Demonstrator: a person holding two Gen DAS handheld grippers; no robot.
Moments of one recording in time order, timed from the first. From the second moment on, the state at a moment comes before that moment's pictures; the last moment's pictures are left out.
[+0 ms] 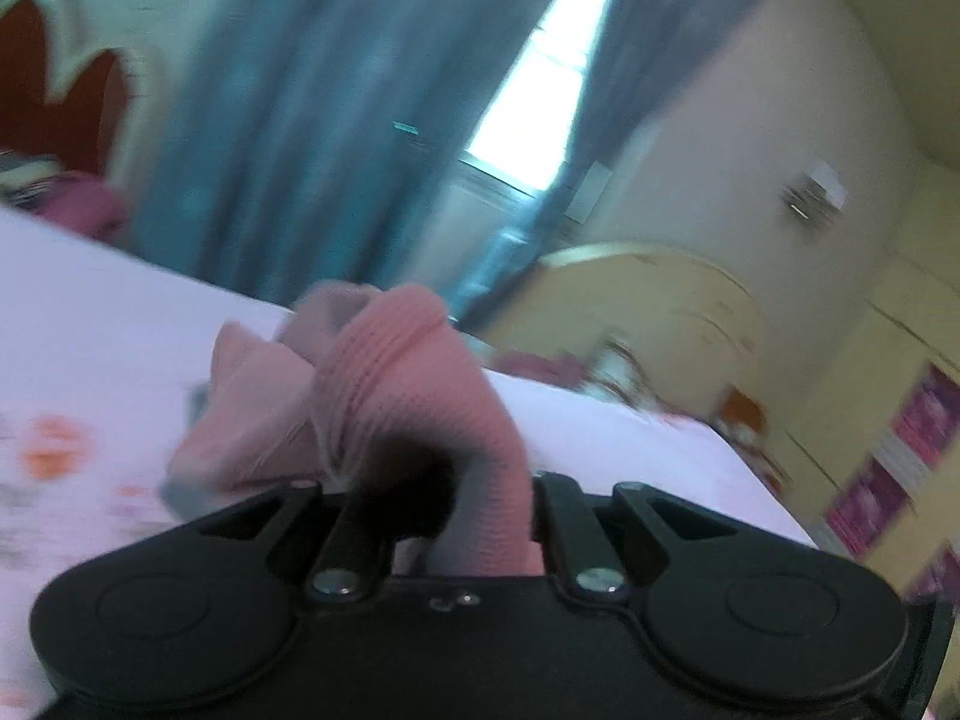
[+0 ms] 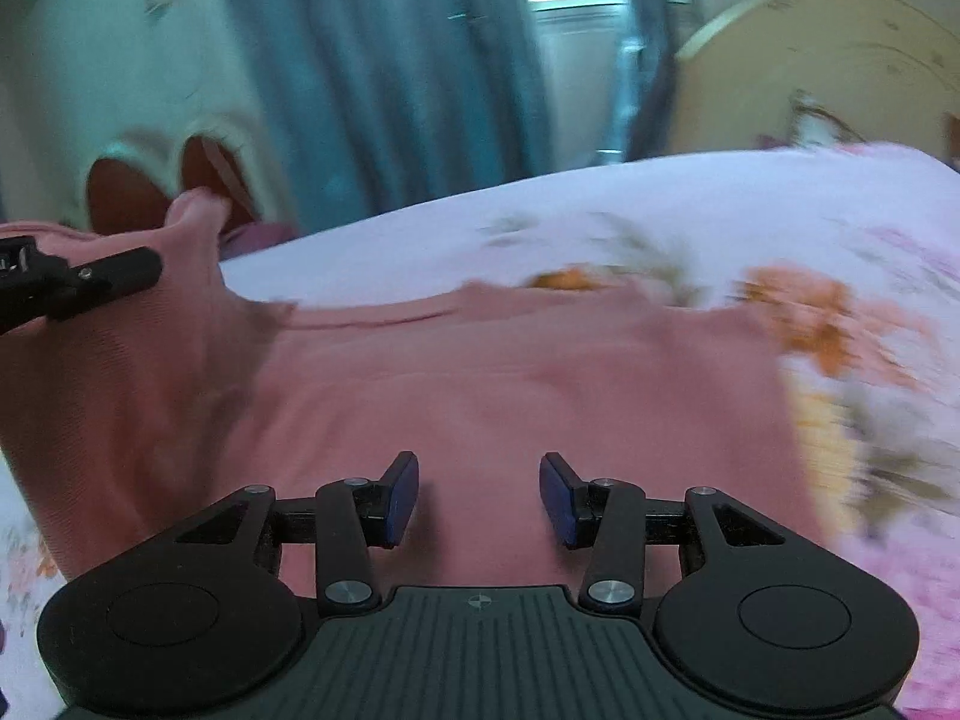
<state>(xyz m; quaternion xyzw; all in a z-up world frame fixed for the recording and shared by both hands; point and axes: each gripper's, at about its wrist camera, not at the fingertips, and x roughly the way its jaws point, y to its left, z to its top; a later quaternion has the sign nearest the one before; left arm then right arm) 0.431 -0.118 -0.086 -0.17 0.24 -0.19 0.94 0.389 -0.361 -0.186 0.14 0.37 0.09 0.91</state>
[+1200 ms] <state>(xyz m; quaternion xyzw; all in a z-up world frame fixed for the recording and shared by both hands) 0.388 -0.135 -0.126 -0.04 0.32 -0.18 0.93 0.439 -0.418 -0.220 0.13 0.40 0.16 0.89</state>
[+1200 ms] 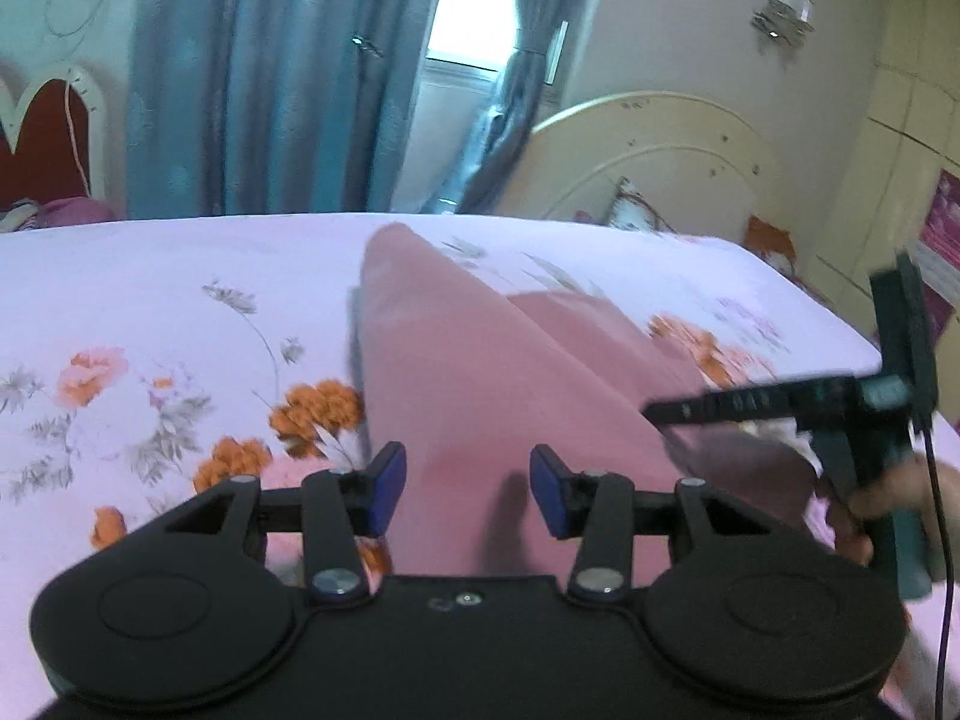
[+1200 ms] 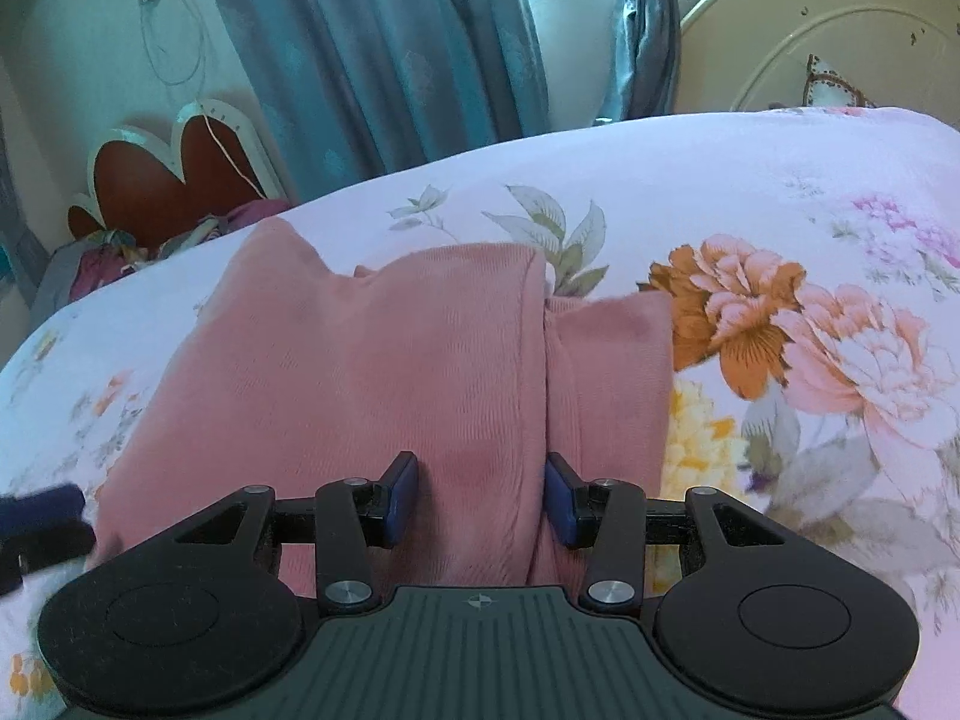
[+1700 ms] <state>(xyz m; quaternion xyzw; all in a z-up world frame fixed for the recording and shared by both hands) 0.442 -0.151 -0.134 -0.06 0.32 -0.19 0.92 0.404 -0.438 -0.193 0.15 0.36 0.11 0.92</state>
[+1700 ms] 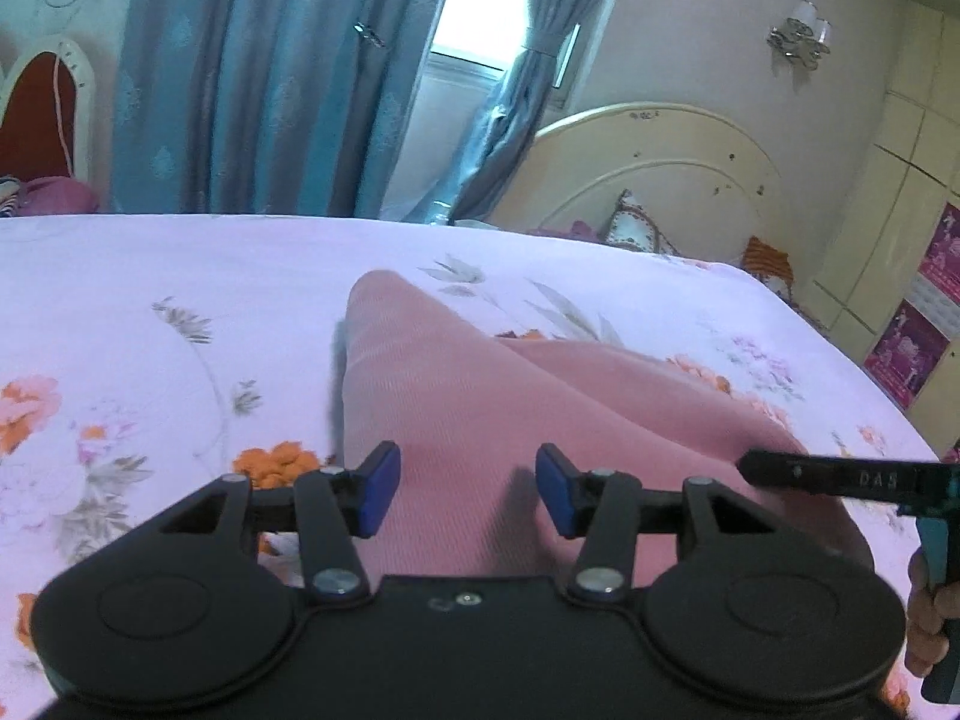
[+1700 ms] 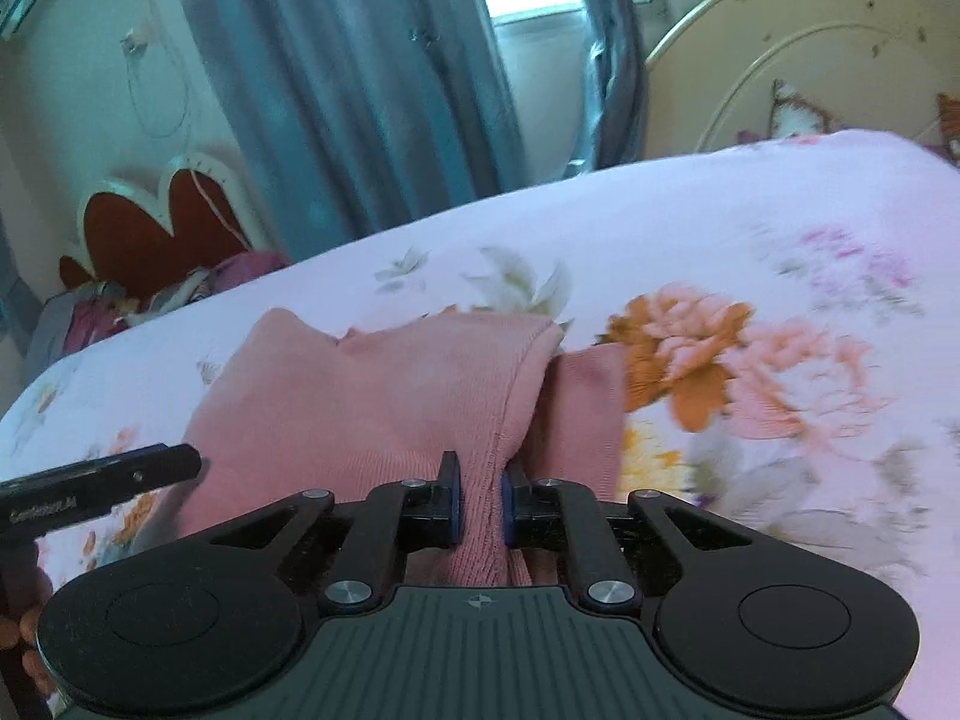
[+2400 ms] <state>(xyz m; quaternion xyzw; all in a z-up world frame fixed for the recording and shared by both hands) 0.485 -0.156 -0.128 -0.05 0.33 -0.18 0.93 0.457 -0.452 -0.199 0.19 0.37 0.10 0.91</state>
